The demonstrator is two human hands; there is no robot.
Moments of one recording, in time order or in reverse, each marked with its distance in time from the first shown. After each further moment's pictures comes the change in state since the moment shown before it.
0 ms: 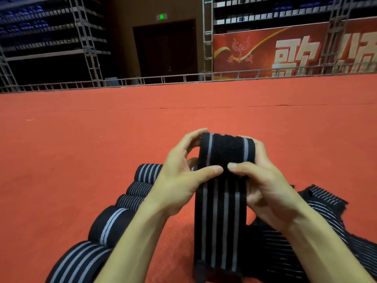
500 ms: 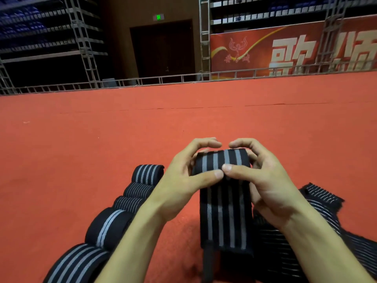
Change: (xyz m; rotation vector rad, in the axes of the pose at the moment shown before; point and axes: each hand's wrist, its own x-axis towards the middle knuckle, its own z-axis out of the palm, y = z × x) left_hand -0.003 -0.003 0.002 -0.003 -0.170 -0.040; right_hand 0.002 -0.003 -0.007 -0.095 0.103 -0.085
